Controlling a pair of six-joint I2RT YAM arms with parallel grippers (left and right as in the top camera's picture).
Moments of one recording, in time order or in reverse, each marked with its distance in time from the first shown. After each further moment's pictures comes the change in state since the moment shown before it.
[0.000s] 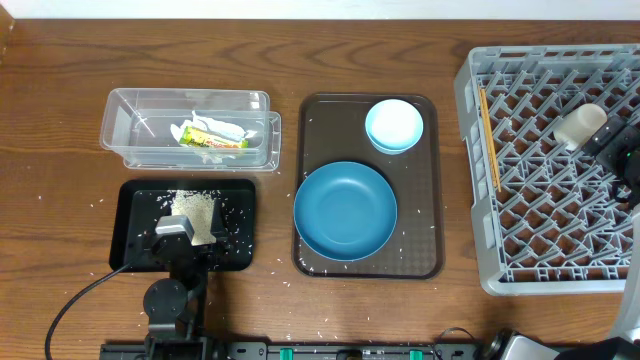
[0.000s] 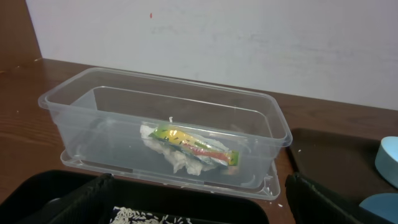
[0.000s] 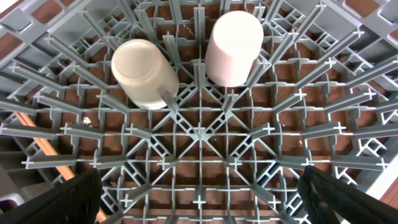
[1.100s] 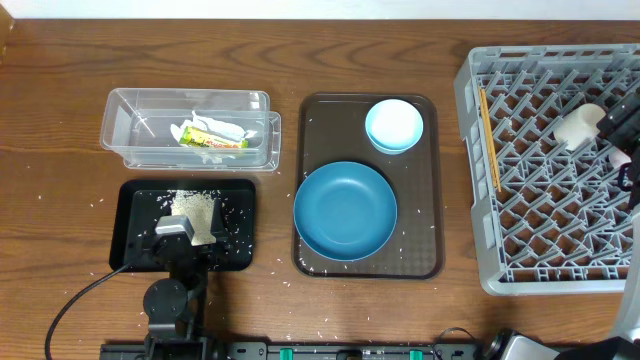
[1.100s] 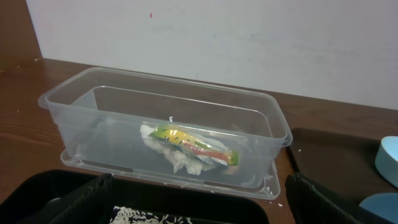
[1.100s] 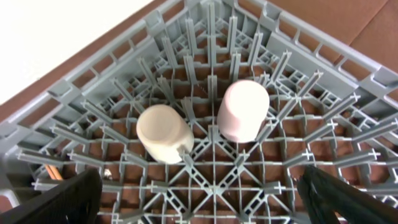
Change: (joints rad) left arm 0.000 0.000 0.002 -0.003 0.000 0.000; right arm 0.000 0.000 -0.001 0.198 0.004 -0.003
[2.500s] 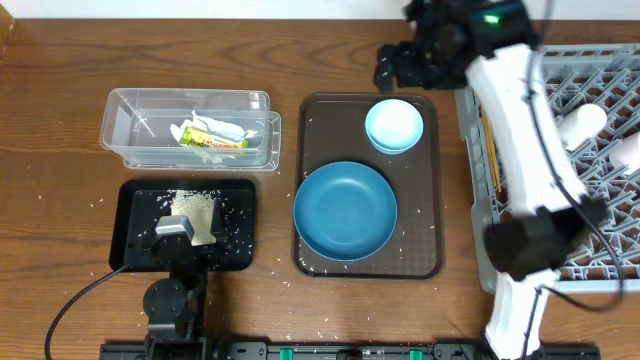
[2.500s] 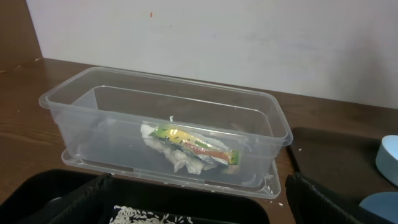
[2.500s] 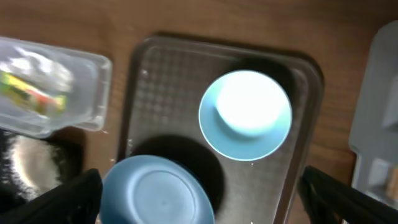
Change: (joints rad) left arm 0.000 0.000 0.003 -0.004 0.000 0.003; right arm 0.777 0.751 1.091 -0.826 -0.323 -0.050
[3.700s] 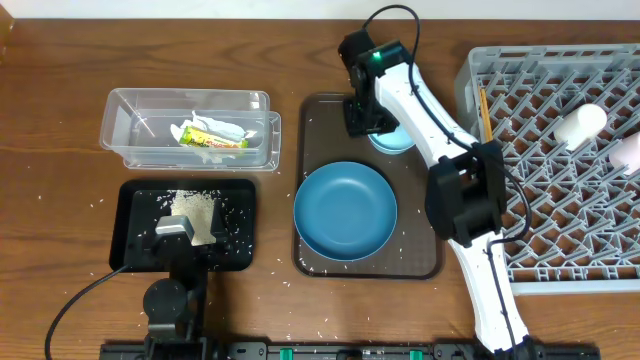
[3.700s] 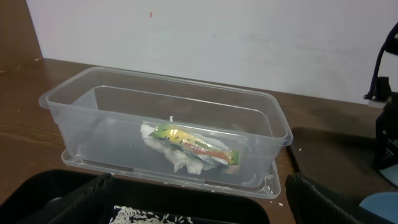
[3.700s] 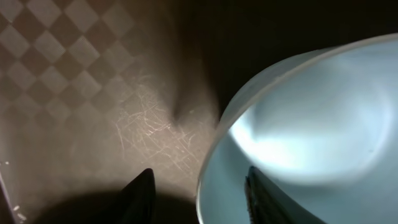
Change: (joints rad) left arm 0.000 0.000 0.000 0.000 0.000 0.000; right arm 0.142 0.356 -0.063 0.104 0.169 0.129
